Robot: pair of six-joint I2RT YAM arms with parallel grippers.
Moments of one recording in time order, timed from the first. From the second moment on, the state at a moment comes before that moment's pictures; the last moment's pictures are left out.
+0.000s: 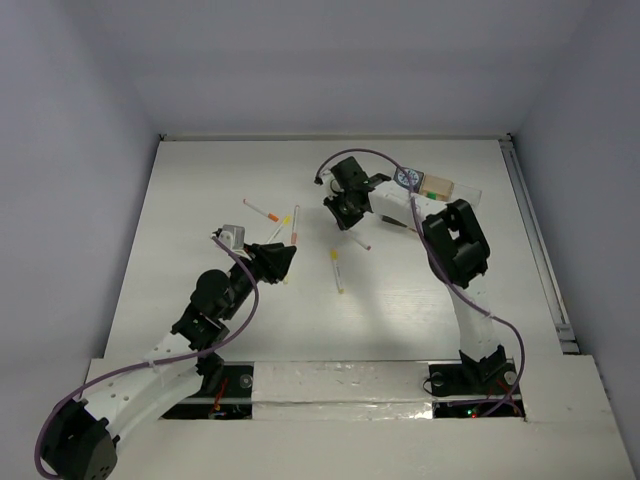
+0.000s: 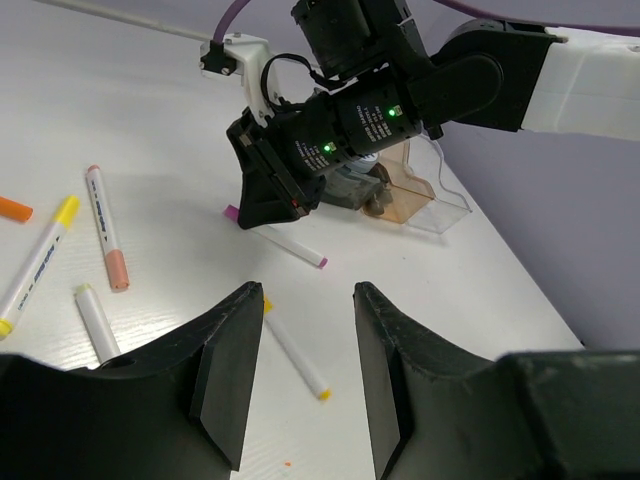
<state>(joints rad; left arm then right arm) -0.62 0.63 0.22 0.45 -0.06 -0.54 0.58 2.21 1.73 -0.57 -0.05 -0.15</state>
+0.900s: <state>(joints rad) -0.62 0.60 0.22 0.46 0.01 -0.56 0.04 1.40 1.06 -0.04 0.30 0.23</state>
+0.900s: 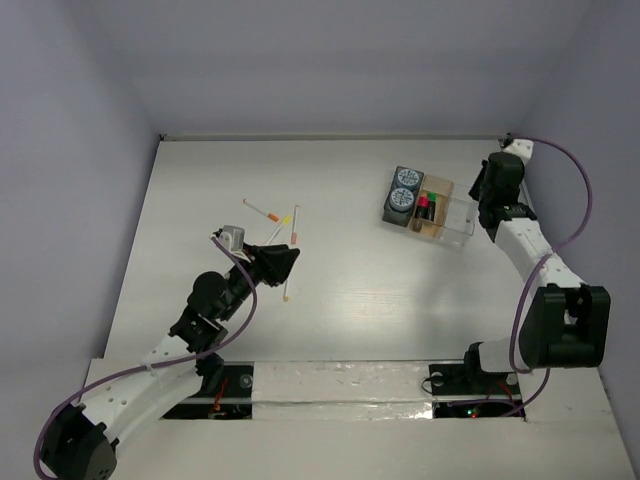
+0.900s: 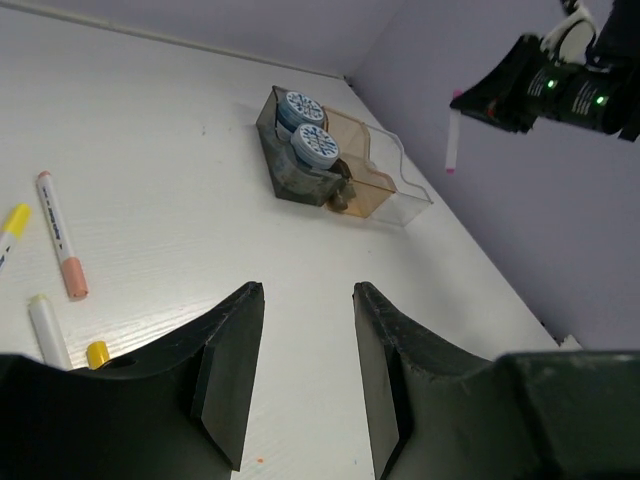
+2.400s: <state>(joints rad) -0.62 0.29 0.22 0.32 -0.24 -0.57 0.72 1.76 1.13 0.00 0.08 0.44</state>
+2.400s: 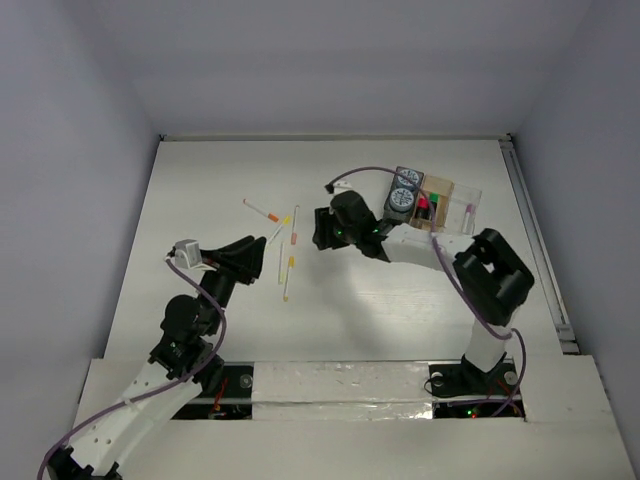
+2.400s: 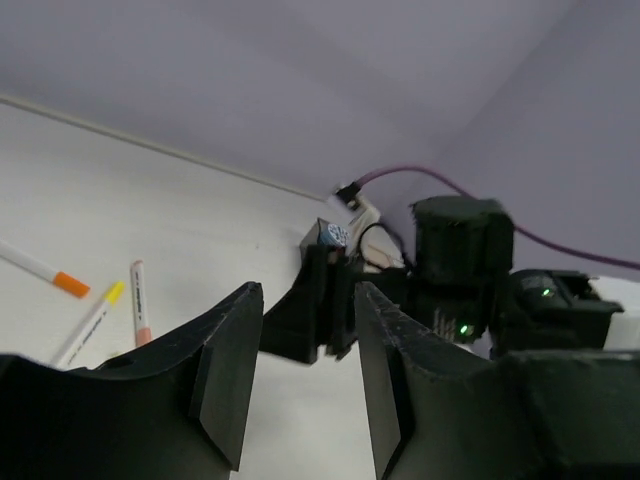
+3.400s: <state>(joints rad) -0.62 0.28 0.20 0.26 -0.35 -0.57 0.96 2.09 1.43 -0.15 0.21 0.48</state>
